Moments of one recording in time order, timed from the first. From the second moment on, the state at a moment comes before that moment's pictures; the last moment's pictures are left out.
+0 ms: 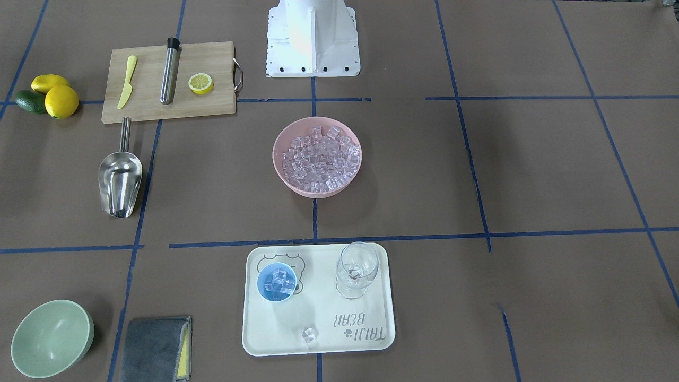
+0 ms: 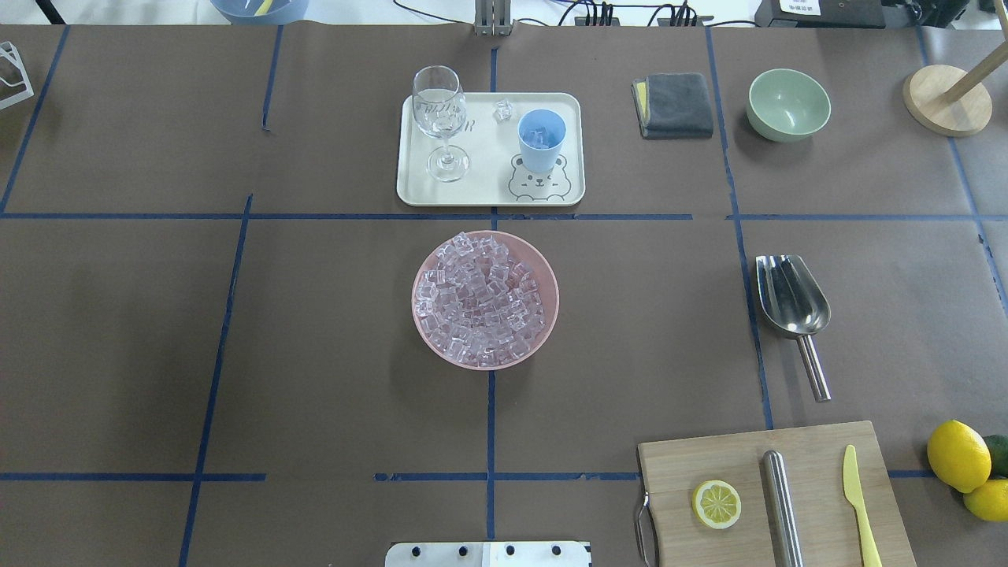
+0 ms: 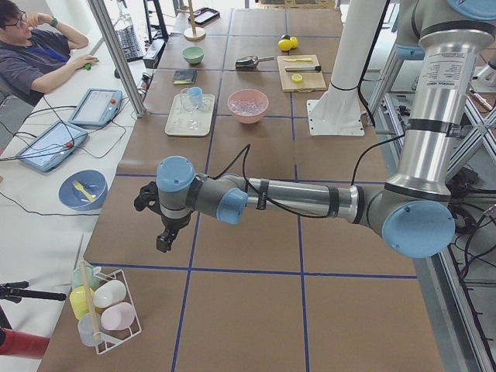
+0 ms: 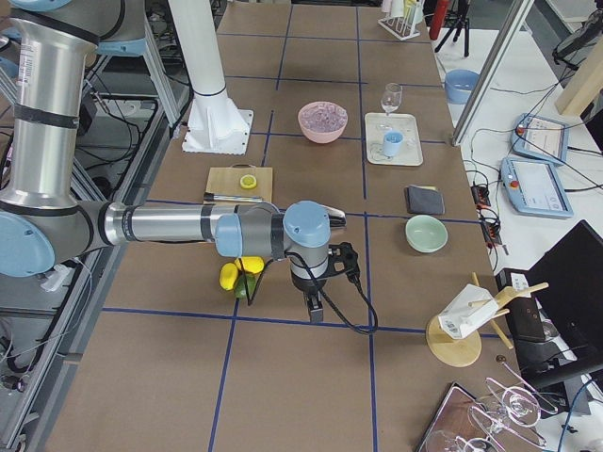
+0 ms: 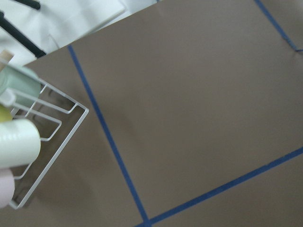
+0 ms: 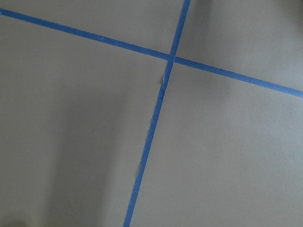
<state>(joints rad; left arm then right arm) -1.55 -1.69 -1.51 -1.82 -2.32 0.13 1.58 -1.77 1.84 -1.58 2.30 -0.22</state>
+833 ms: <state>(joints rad) -1.58 -1.64 -1.53 -1.68 -2.39 0.14 1.58 -1.77 1.84 -1.58 2.31 -0.22</state>
